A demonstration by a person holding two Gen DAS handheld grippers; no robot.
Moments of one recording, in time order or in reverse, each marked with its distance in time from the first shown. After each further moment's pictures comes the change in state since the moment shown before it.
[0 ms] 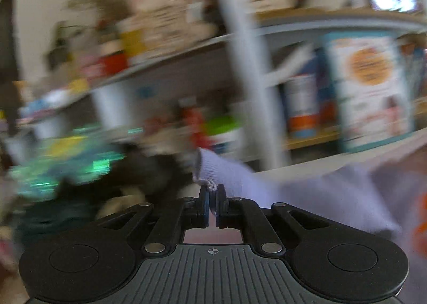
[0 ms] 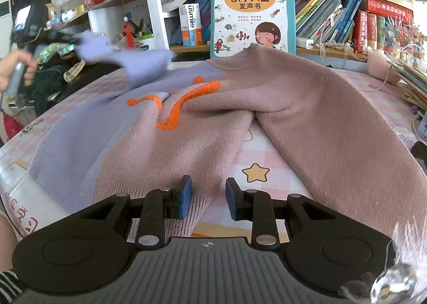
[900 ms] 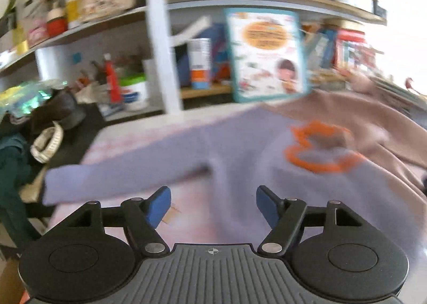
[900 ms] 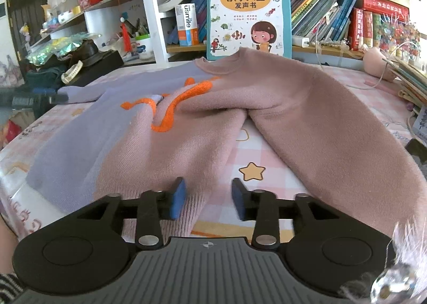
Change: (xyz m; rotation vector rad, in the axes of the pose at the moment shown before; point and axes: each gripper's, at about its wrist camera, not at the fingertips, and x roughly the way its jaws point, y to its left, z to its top) left arm -0.128 -0.085 -0.089 -0.001 0.054 -0.441; right arm -0.020 -0.005 0.003 -0.015 -0.006 -0.019
